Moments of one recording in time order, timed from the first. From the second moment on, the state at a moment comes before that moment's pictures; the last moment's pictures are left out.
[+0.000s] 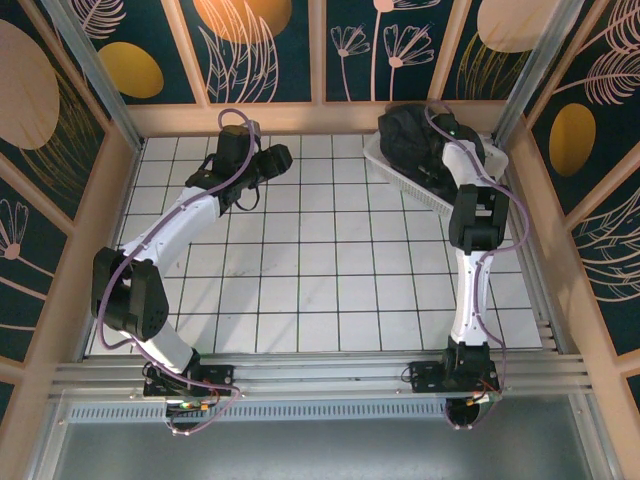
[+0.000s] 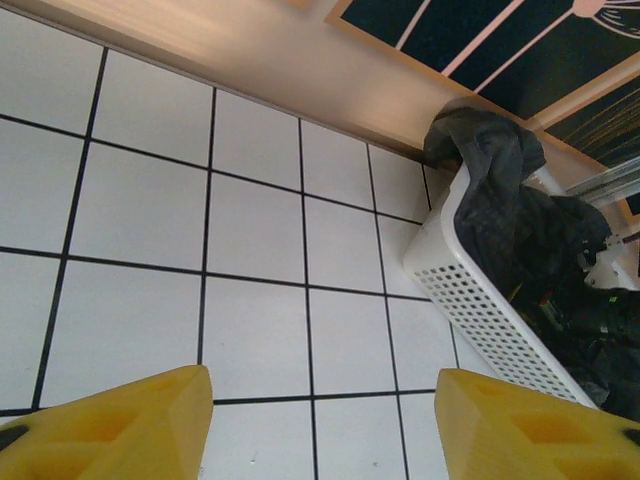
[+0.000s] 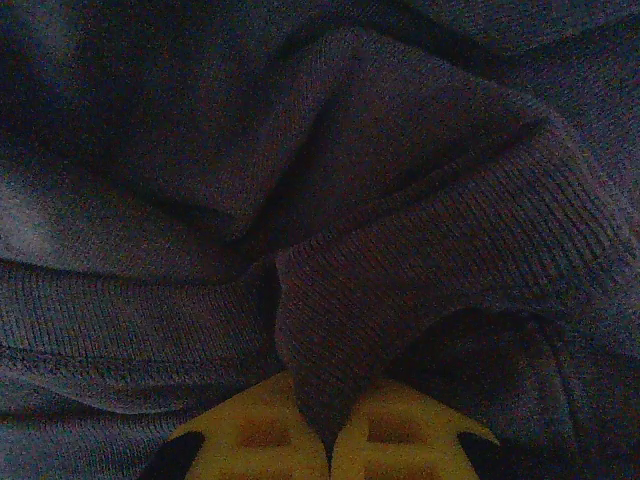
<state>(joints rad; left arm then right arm) -0.39 1.65 1.38 -0.27 0.11 -0.67 0.01 2.45 2.17 -0.89 0.12 0.64</state>
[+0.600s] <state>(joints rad) -0.39 1.64 1.46 -0.35 -0.04 -0.68 0.09 1.82 2.16 -0.52 0.12 0.51</state>
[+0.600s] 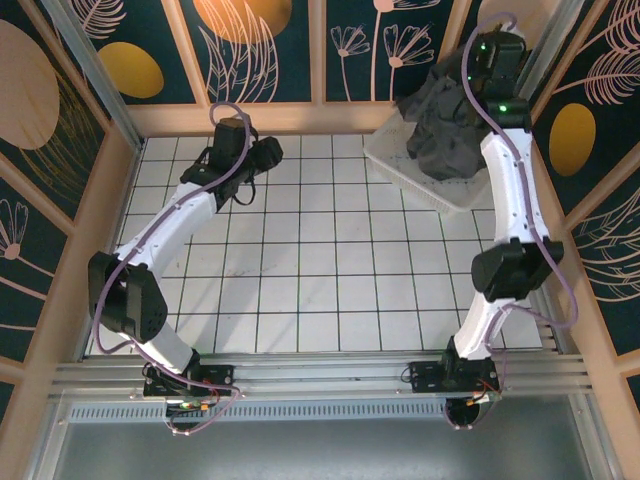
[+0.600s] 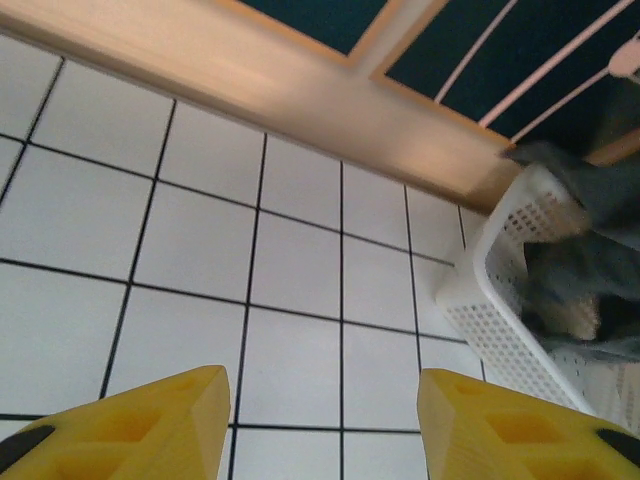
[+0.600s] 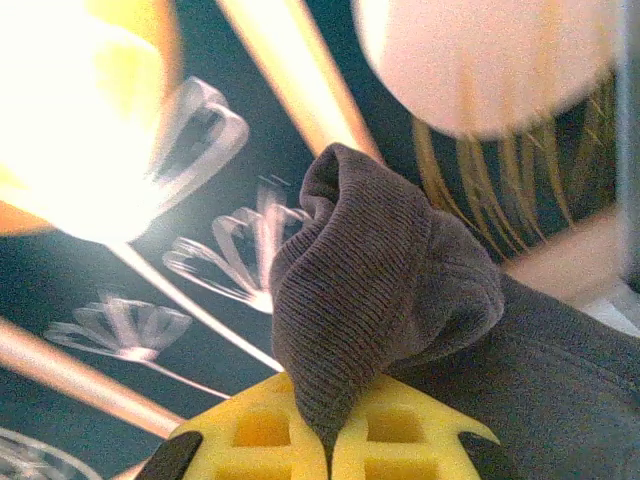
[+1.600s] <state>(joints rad) -0.39 1.25 1.24 -0.64 -0.45 -0.77 0.77 1.96 1.77 -0.49 -0.30 0.43</state>
